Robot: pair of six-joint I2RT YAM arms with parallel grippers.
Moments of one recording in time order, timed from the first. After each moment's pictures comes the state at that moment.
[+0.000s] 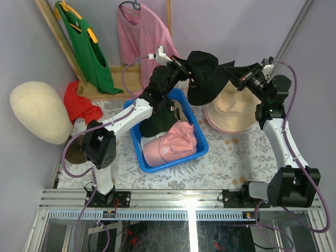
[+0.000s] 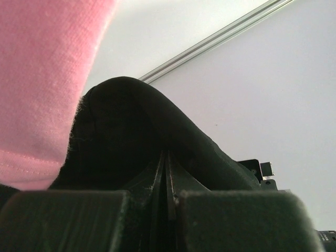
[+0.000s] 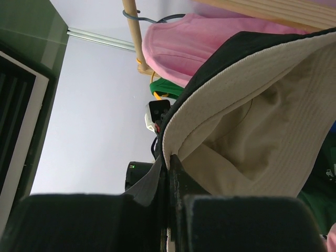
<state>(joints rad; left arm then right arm) -0.62 1.86 1.58 0.46 -0.05 -1.08 -0.03 1.28 1.07 0.45 -0.70 1.52</state>
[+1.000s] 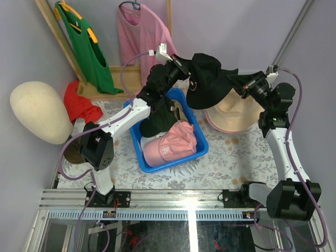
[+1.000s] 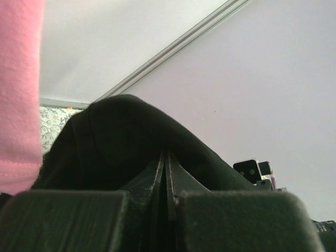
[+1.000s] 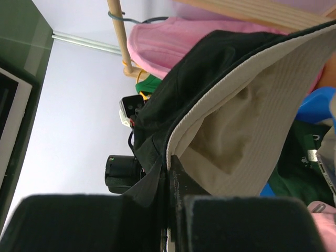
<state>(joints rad) -0.61 1.82 1.58 0.45 0.00 -1.00 -0.07 1.17 0.98 0.36 -0.70 1.45</state>
